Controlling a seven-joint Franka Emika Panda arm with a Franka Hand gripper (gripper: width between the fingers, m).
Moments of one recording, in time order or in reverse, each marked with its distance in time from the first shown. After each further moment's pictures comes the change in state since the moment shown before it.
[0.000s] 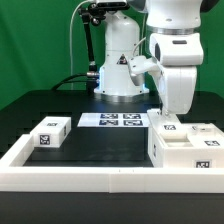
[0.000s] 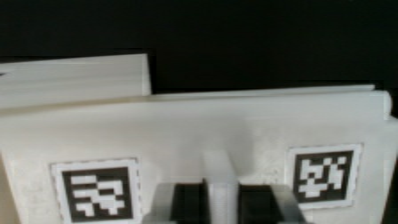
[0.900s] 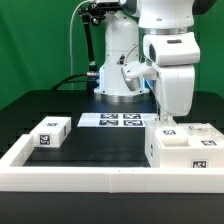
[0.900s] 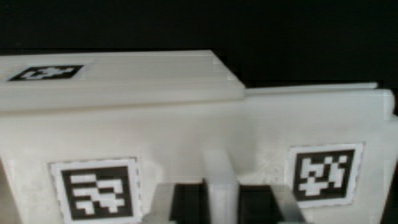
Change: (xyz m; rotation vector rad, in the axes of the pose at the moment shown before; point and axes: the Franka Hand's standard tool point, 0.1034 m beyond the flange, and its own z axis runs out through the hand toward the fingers) arm -0.008 0.032 -0.004 -0.069 0.043 -0.054
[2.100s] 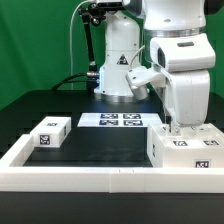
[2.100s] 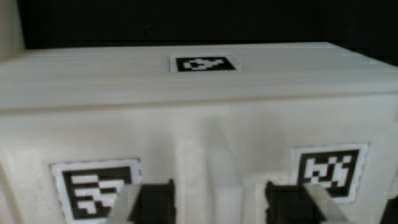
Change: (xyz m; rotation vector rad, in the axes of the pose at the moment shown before) arm 0.003 0.046 -0.002 -0.009 0.022 -0.003
